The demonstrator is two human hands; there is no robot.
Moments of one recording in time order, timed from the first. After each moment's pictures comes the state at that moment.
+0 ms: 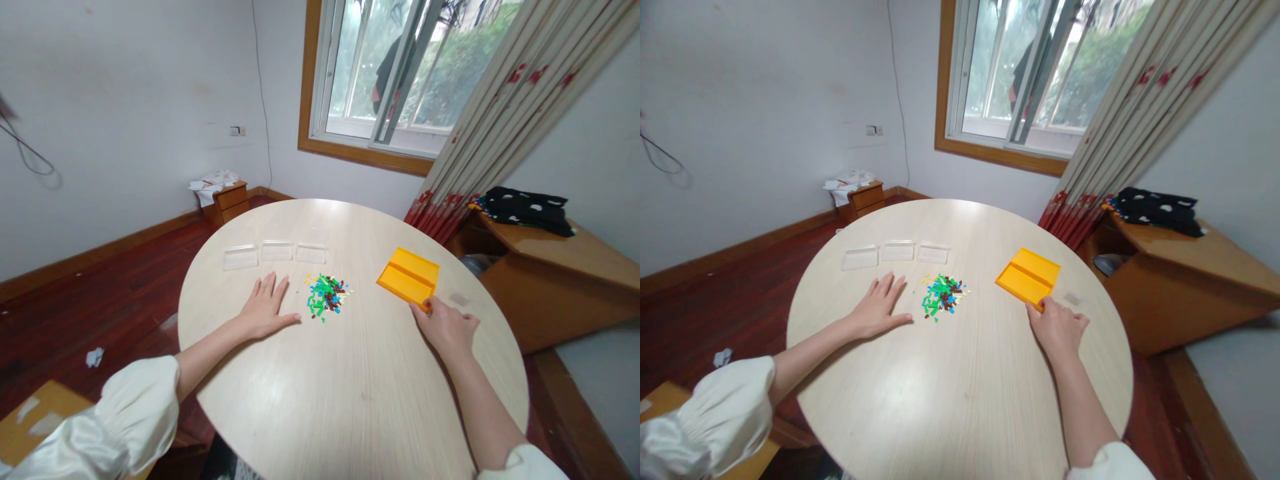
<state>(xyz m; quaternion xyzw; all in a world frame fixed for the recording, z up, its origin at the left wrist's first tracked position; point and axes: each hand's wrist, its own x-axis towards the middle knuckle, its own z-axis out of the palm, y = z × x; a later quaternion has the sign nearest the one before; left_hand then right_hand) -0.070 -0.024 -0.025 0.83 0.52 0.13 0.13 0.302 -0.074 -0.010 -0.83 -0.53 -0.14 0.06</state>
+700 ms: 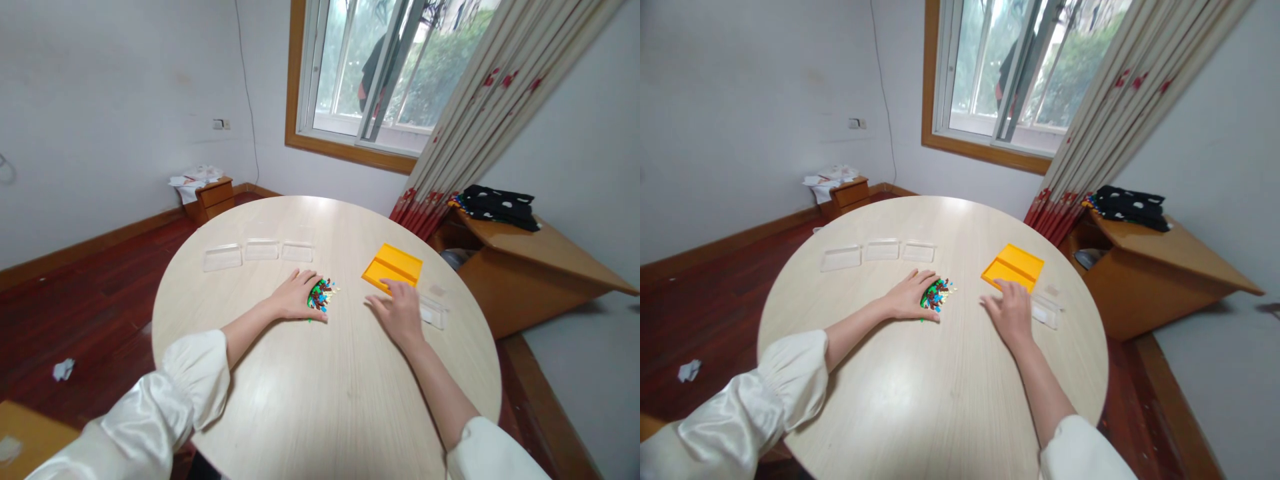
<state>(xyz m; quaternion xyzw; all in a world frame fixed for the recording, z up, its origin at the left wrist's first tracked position) 0.013 0.017 -0.022 0.92 0.33 0.16 0.16 0.274 -0.059 -0.026 -0.64 -0.69 -0.16 0.31</state>
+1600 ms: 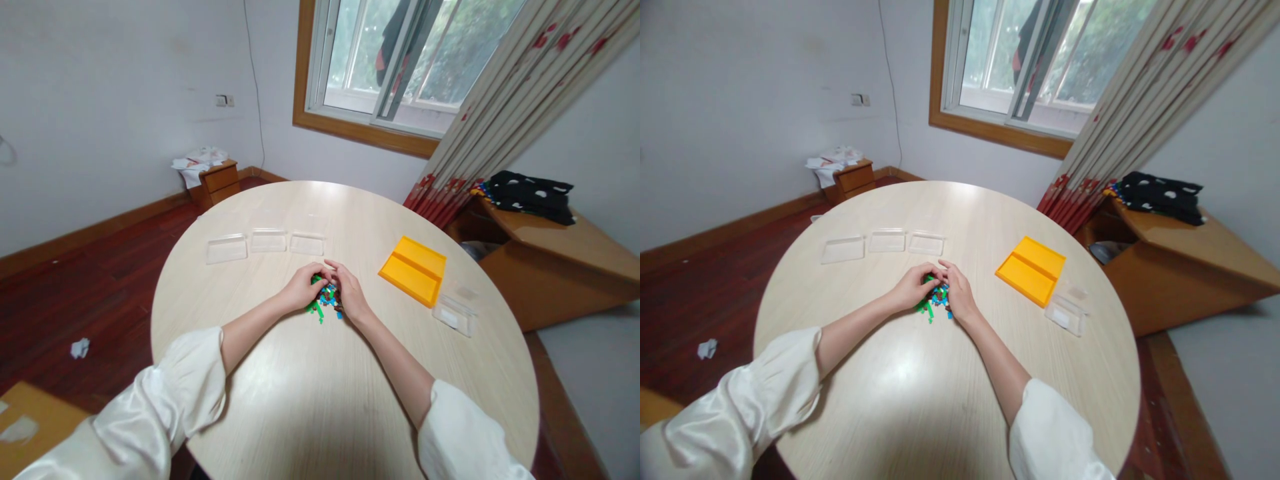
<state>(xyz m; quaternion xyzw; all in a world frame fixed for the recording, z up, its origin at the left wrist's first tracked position) 0.023 0.026 -0.025 0.72 0.33 0.41 0.45 0.159 0.000 -0.031 -0.48 -0.57 0.43 0.51</state>
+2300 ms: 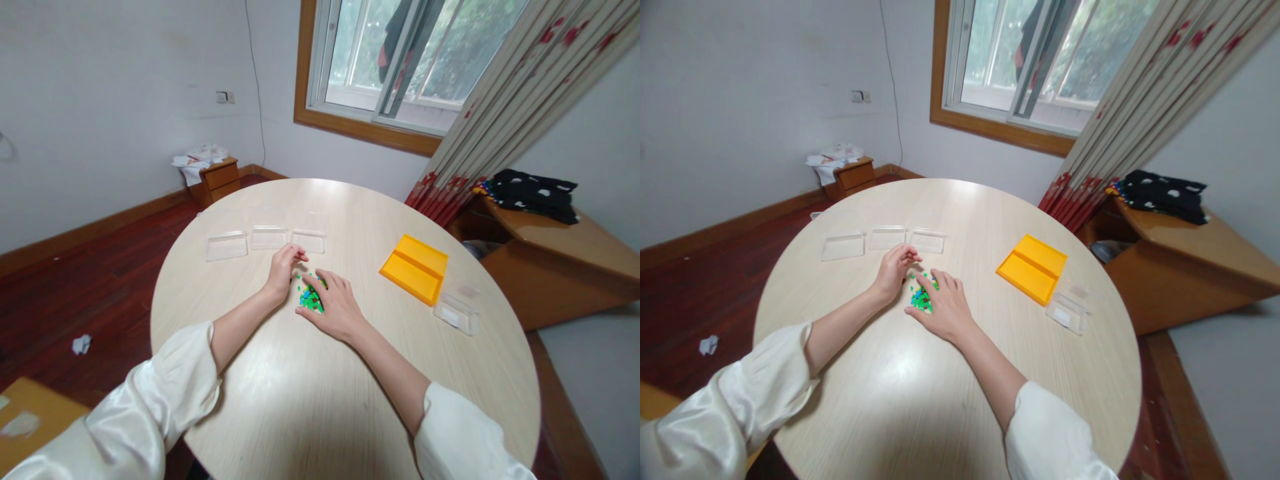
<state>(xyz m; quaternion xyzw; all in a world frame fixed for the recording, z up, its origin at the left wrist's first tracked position) 0.005 0.040 -0.018 0.44 0.35 0.60 0.56 0.139 -0.035 -0.018 -0.52 -0.83 0.05 0.20</state>
